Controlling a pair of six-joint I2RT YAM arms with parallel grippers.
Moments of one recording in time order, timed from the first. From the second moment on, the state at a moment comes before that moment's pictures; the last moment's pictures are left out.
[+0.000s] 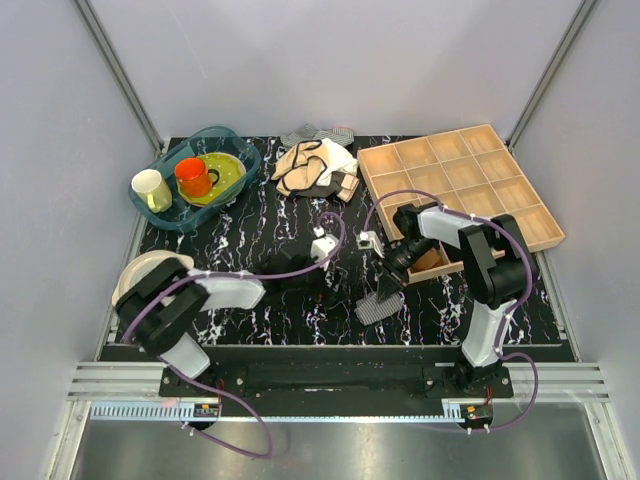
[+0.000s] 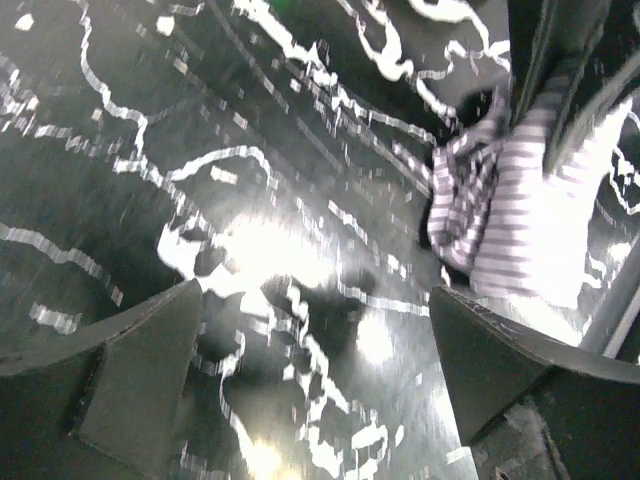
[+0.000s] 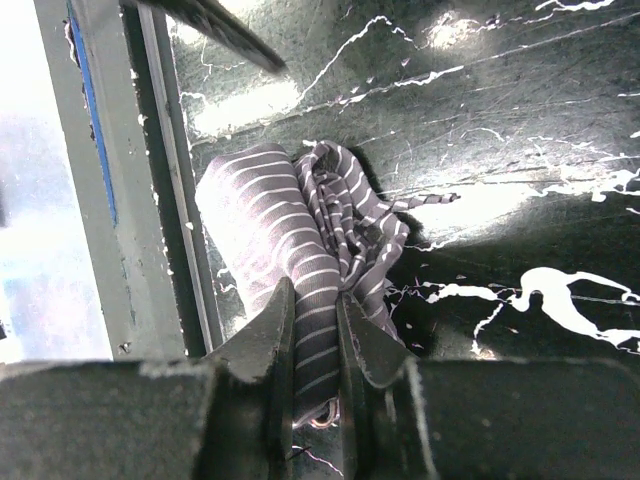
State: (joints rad) left arm -0.79 1.65 0.63 0.42 0.30 -0.21; right arm 0.35 1.89 1.13 -0.99 -0.85 -0.94
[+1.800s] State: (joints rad) left arm -0.69 0.94 0.85 -0.60 0.17 0.10; right arm -0.61 1.94 1.45 -0.72 -0.69 -0.69
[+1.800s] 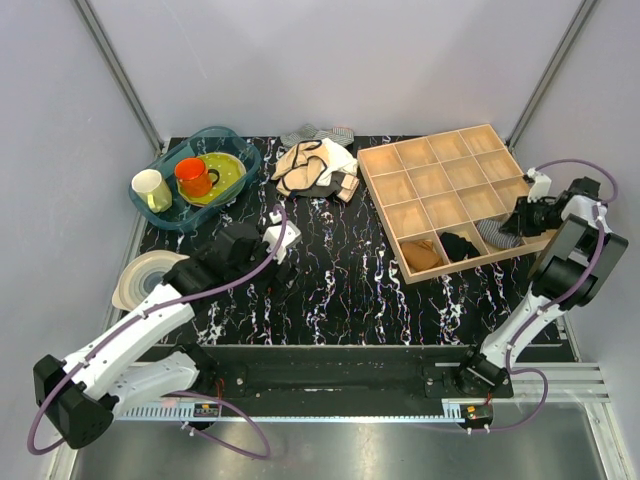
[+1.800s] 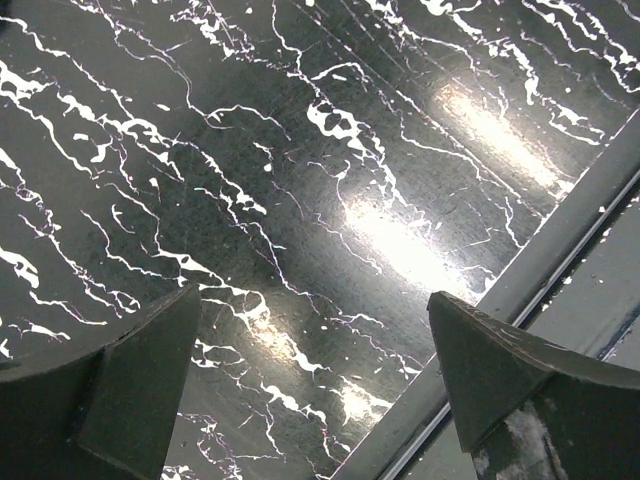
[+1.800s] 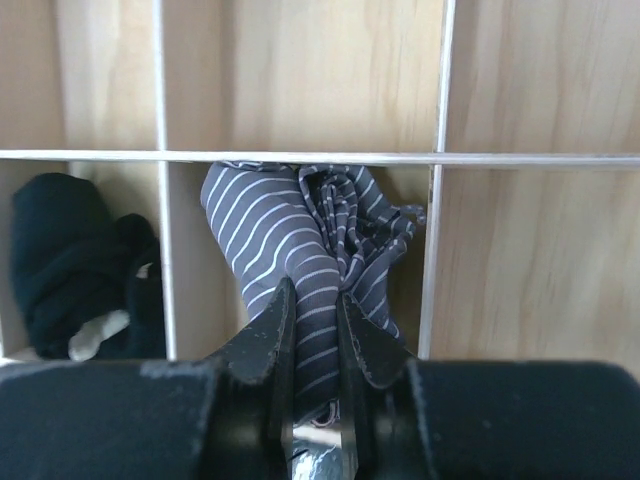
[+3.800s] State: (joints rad) left arm -0.54 0.79 0.96 -0.52 0.02 -0.19; right arm -0.54 1.09 1.19 -0.36 -0.74 0.16
